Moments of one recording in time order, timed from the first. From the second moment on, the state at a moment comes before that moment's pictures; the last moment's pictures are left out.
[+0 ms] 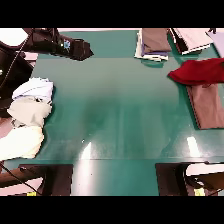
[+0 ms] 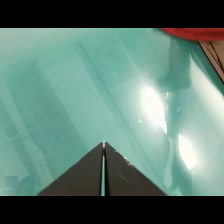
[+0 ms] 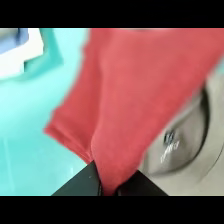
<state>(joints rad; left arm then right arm) -0.36 -1.32 1.71 1.11 -1.06 -1.49 -0.63 -1.55 1.68 -1.02 1.05 1.38</state>
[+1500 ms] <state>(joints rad) -0.37 -1.32 1.71 1.12 -1.10 -1.46 -0.84 -1.15 1.24 -1.27 1.30 1.38</state>
